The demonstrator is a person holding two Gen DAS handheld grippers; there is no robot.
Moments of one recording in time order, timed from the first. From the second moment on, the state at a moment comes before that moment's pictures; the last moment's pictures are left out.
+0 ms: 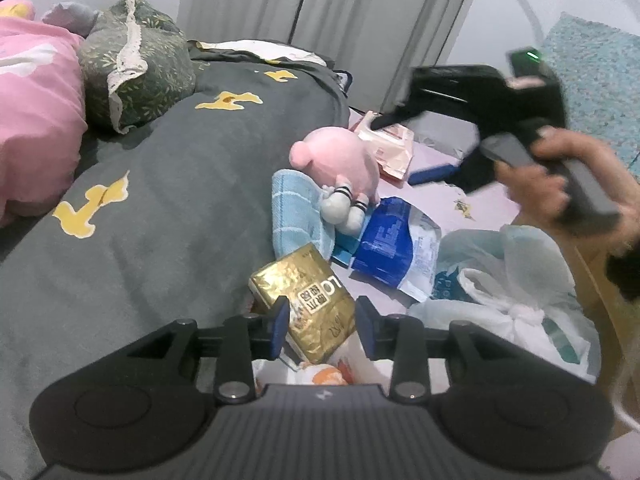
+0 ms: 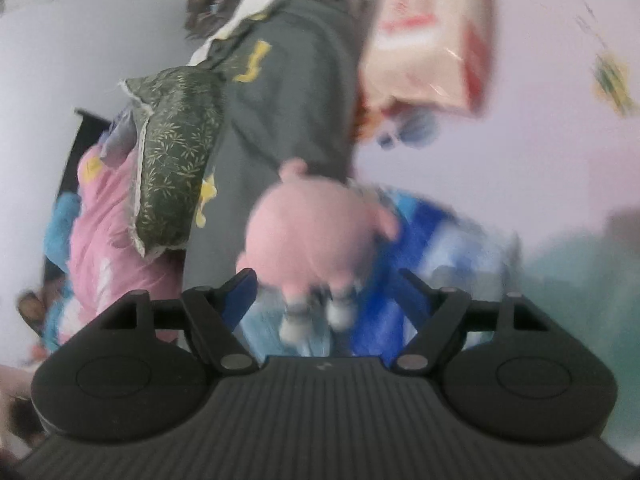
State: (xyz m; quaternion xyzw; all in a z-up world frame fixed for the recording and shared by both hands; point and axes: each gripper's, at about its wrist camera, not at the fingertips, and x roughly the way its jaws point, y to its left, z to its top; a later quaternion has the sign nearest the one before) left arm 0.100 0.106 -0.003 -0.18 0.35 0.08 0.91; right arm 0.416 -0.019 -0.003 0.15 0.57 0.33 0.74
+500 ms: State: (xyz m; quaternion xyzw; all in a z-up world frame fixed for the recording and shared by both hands) left arm 0.098 0.116 -0.005 -0.18 0.36 0.10 0.91; right arm 0.456 0.003 -0.028 0.20 0.58 0.36 0.71
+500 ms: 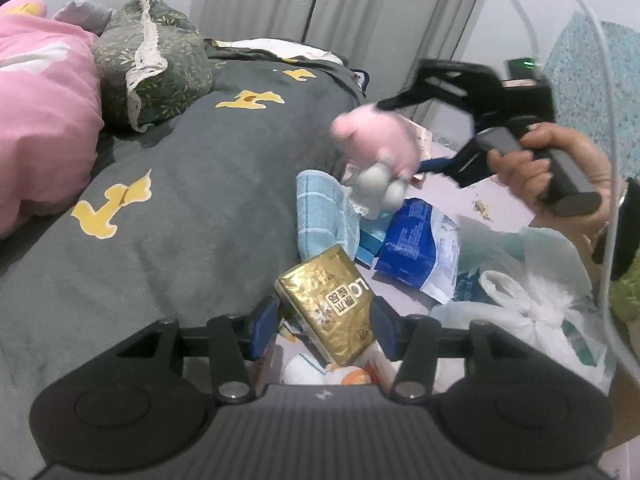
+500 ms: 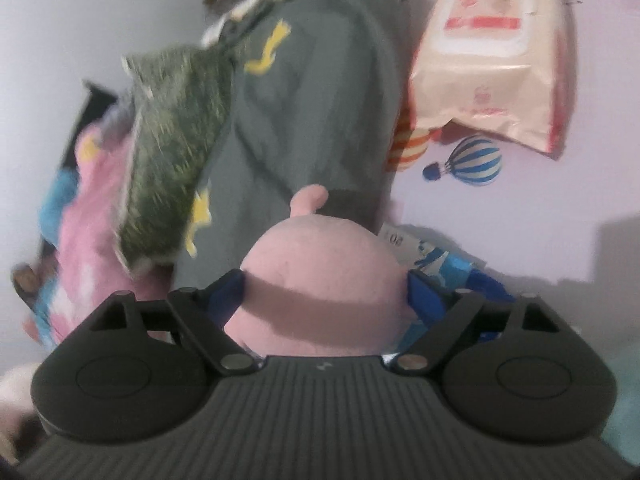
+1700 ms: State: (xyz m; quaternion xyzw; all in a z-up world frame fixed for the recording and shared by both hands) left arm 0.042 0.051 -0.012 -0.16 0.40 -0.01 0.90; right arm 0.308 -0.113 0.027 0.24 0.56 0.43 0.66
